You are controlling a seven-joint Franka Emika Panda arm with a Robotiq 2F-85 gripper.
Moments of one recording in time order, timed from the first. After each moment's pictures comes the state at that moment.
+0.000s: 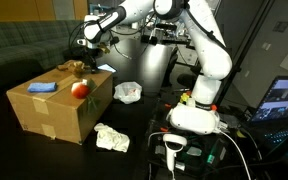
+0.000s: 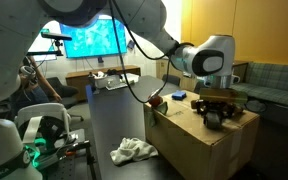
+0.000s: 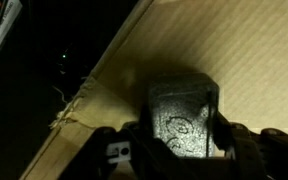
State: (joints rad) arm -0.21 0.73 0.10 -1.49 -0.05 2.26 -0.89
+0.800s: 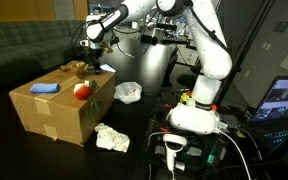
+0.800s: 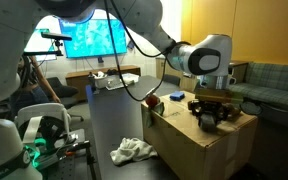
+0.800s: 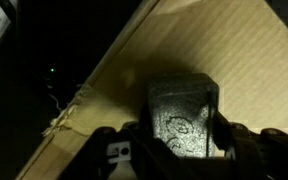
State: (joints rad) arm -0.21 0.67 0.08 -1.57 -0.05 2.23 -0.90
